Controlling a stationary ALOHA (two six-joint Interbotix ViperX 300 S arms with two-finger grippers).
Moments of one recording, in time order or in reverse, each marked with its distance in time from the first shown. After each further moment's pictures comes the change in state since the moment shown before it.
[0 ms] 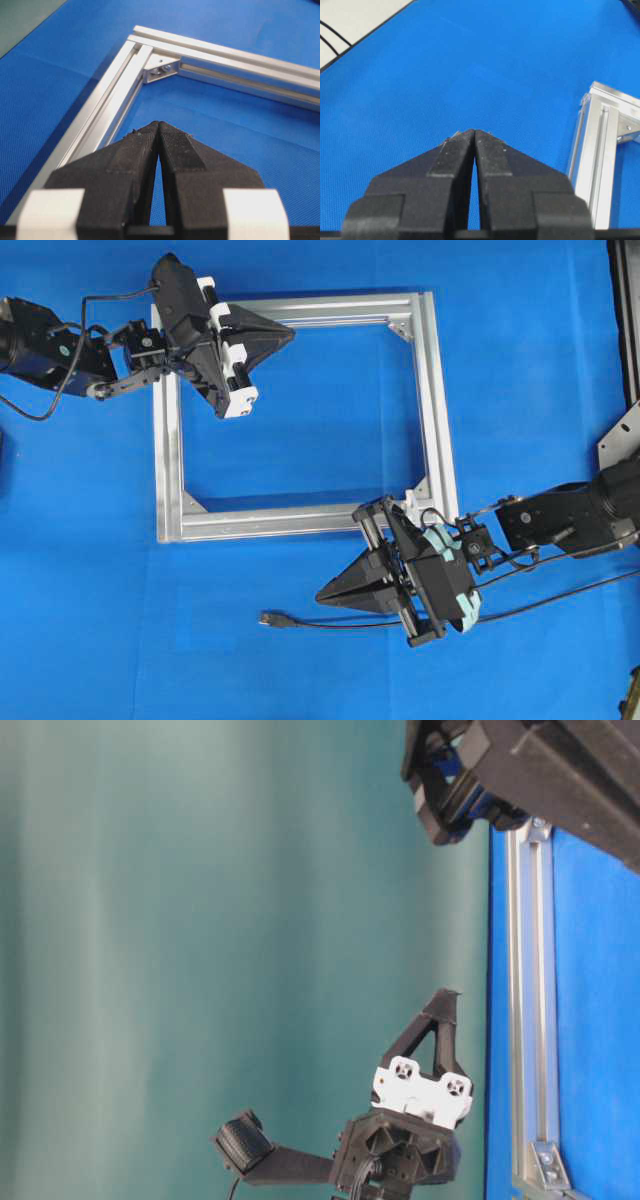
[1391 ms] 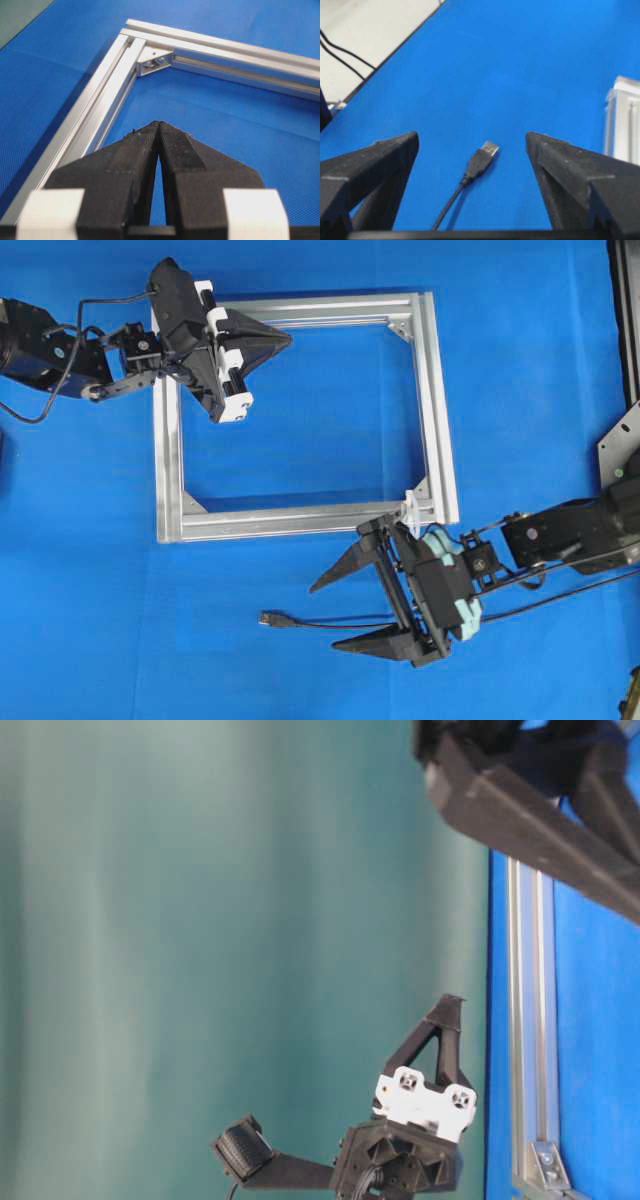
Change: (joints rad) left arm -0.005 -0.015 0.017 0.025 0.012 0.002; right arm 0.072 -0.002 -0.017 0.103 0.025 0.083
